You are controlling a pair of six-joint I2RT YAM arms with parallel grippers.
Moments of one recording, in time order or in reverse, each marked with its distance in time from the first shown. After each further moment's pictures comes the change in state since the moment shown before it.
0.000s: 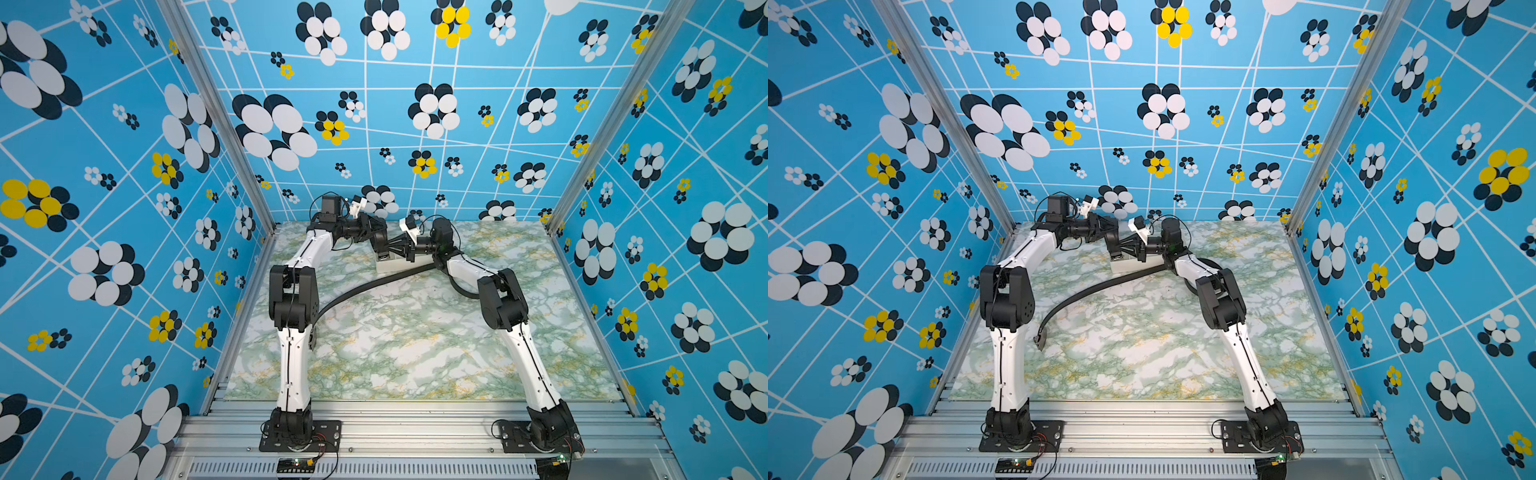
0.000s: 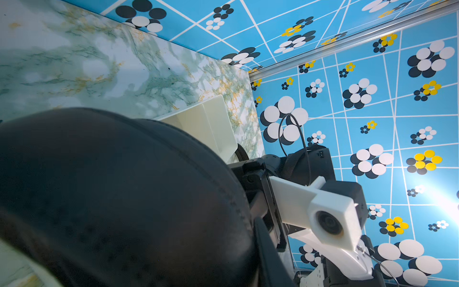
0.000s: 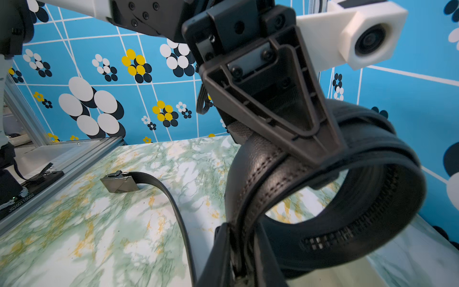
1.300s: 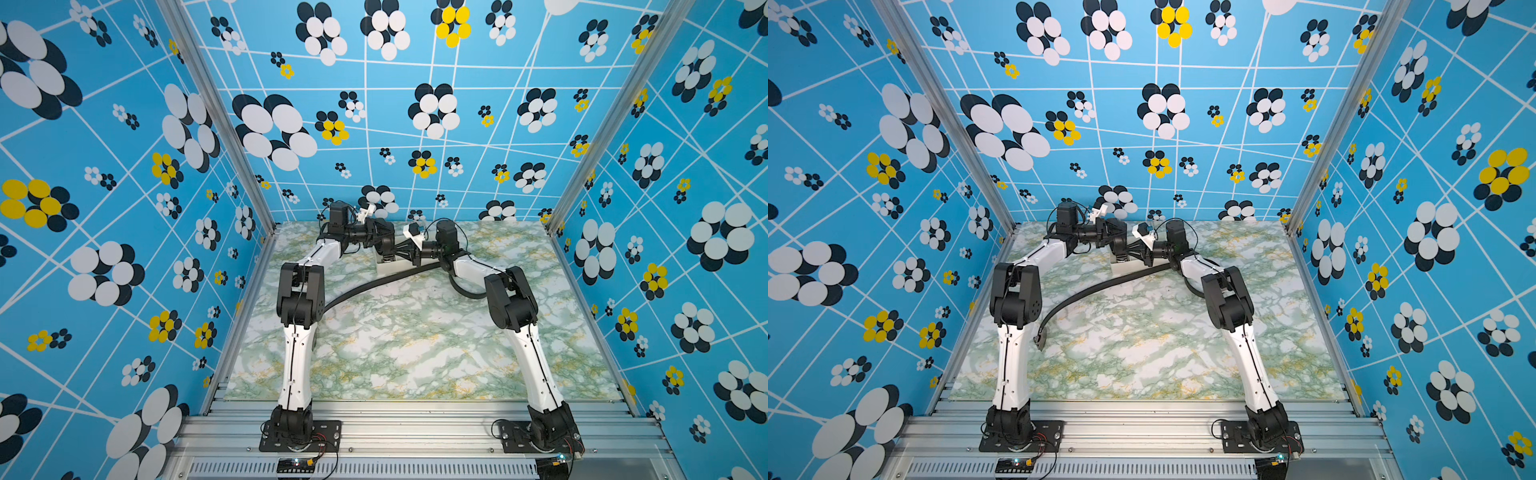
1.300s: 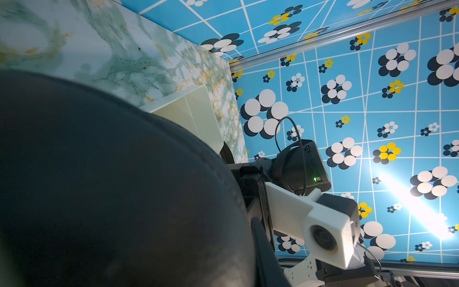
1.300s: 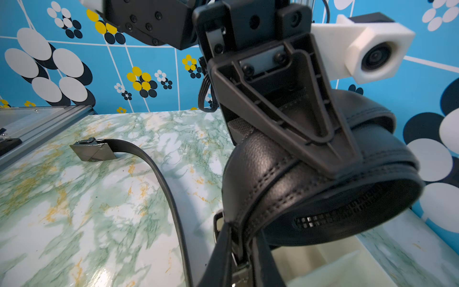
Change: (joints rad) left arm -0.035 0.077 -0.085 0.388 0.111 -0.263; right arm -0.022 -0.106 -0.161 -0.156 0.085 -0.271
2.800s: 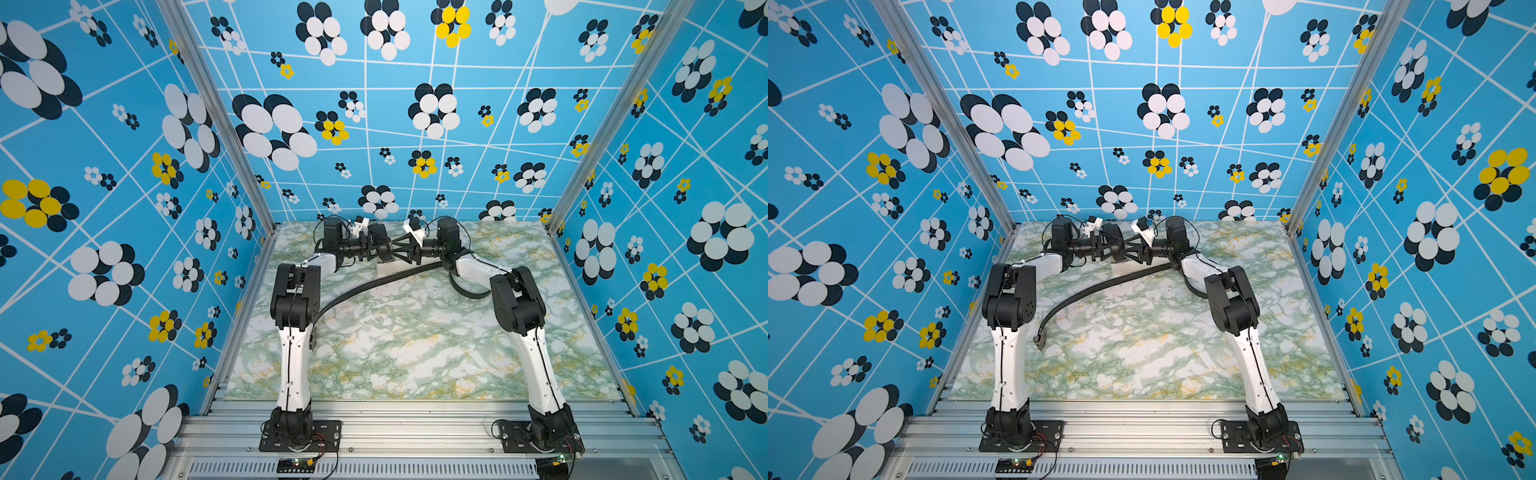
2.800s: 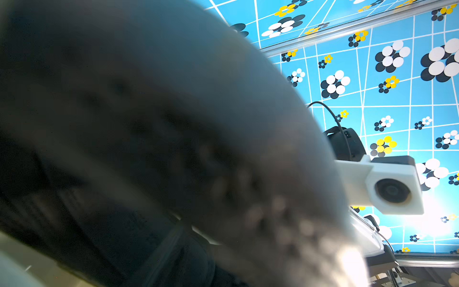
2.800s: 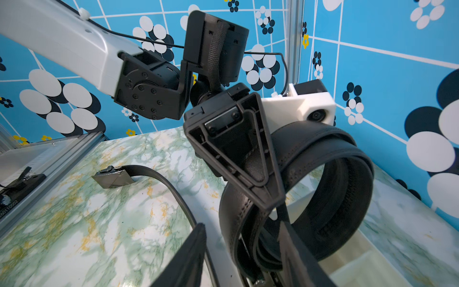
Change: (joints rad) left arm 0.037 -0.064 -0.280 0.220 0.023 -0.022; right arm 0.013 -0.108 -0.091 0.016 0.043 0.153
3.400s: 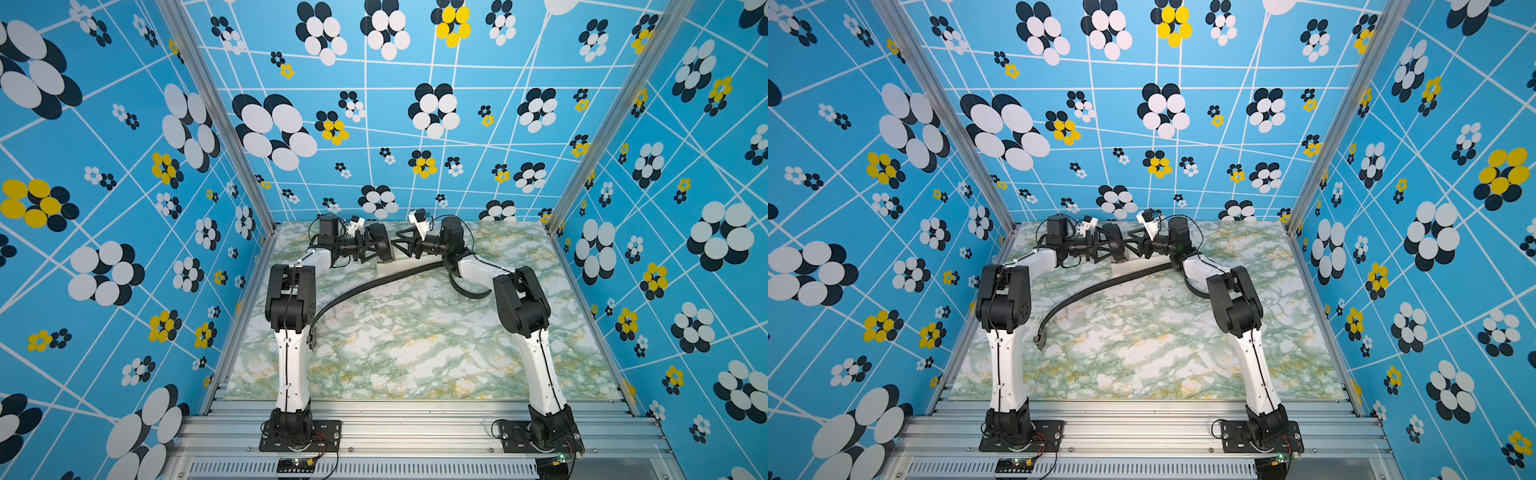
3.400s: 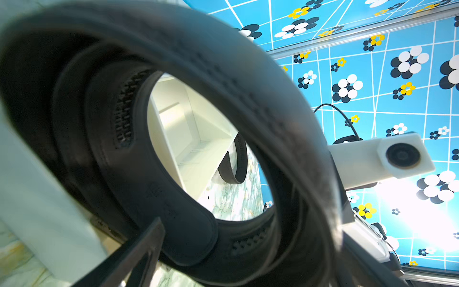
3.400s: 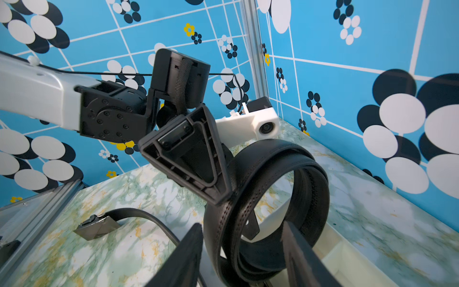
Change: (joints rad) left arm 0.026 -0.060 0.027 -0.264 -0.027 0.145; right arm 0.000 -0.055 -0.068 0.134 0.167 0.239
